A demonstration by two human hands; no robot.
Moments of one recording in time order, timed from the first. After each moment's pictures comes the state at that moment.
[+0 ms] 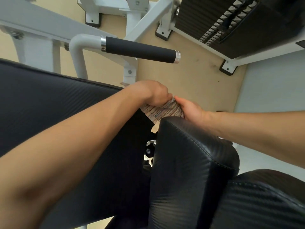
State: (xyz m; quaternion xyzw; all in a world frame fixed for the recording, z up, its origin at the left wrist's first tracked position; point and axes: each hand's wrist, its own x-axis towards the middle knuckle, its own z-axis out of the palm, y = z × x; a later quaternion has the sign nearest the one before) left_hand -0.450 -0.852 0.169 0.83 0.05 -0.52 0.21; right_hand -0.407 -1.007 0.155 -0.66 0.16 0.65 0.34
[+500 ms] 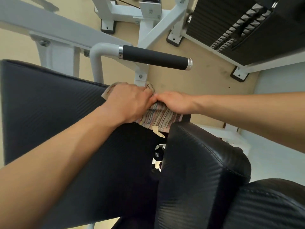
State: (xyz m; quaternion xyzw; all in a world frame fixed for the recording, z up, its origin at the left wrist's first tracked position) left_hand -0.536 -0.808 0.222 0.94 0.12 -0.30 0.09; right_hand -0.402 -0.923 0.198 -0.63 -0.32 0.69 0.14
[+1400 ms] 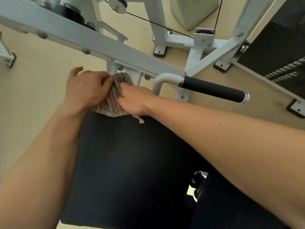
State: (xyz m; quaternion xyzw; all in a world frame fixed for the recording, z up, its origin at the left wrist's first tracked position) left_hand -0.650 -0.644 0.304 0.87 0.44 -0.20 -0.07; right_hand -0.518 -0.746 0.270 -0.61 -0.58 0.51 0.17
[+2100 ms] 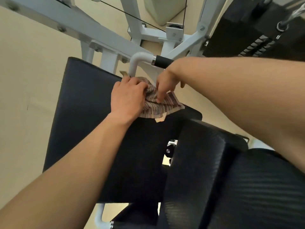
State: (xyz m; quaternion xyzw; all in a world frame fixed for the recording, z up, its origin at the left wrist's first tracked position) left_hand -0.596 -0.811 0.273 0.93 0.35 -0.13 0.02; right_hand -0.417 -0.824 0.275 -0.59 -0.50 0.60 -0.19
